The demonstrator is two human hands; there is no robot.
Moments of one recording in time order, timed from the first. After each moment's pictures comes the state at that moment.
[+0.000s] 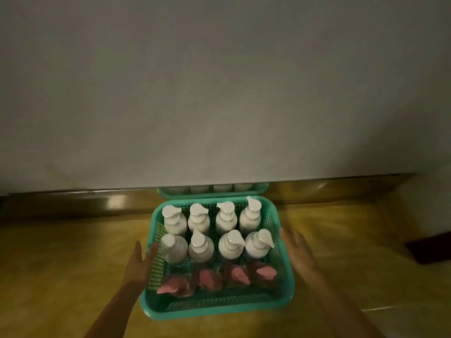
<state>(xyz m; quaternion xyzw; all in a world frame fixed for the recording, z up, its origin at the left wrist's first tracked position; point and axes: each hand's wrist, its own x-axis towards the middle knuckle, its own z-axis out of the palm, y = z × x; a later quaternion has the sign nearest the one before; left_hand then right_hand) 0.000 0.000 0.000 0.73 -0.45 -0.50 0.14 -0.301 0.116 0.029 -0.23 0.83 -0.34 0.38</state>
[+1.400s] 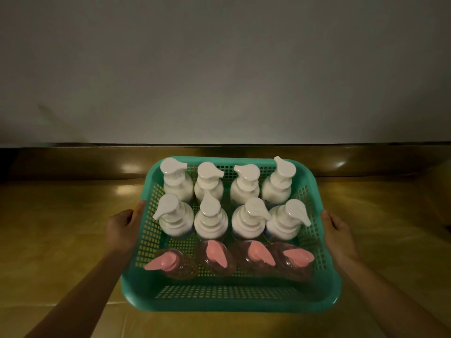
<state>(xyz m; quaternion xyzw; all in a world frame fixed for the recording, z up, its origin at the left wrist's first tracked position) 0.041 -0.003 -0.038 0.69 -0.55 -0.37 0.31 -0.310 0.154 -0.027 -0.20 0.83 -0.41 0.32</state>
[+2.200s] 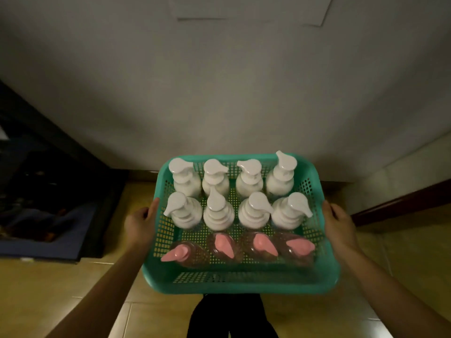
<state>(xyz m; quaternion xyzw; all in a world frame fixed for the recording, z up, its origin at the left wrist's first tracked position) 0.115 0.170 0.569 0.73 -0.49 -0.37 0.31 -0.239 0.287 0.581 -0.25 0.83 -0.39 0.31</state>
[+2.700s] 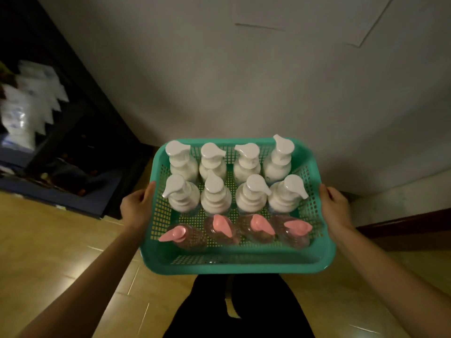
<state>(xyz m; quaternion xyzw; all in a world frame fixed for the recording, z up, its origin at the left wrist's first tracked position) 0.175 0.227 0.633 0.77 -0.41 -0.35 0.35 -0.201 0.272 0.644 -0.30 0.83 -0.35 0.32</state>
